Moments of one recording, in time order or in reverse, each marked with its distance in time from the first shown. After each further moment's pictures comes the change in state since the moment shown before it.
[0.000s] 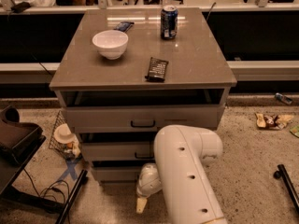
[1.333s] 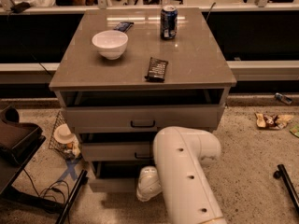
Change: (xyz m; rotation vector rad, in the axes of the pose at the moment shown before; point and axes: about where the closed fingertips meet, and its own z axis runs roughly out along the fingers) arm 0.006 0.014 0.013 -0.015 0.039 -0.007
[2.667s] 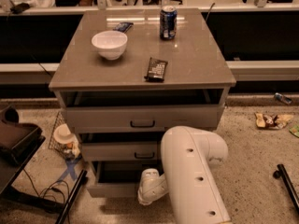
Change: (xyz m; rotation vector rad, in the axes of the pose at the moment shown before) arm 0.010 0.013 -0.013 0.002 0.009 0.017
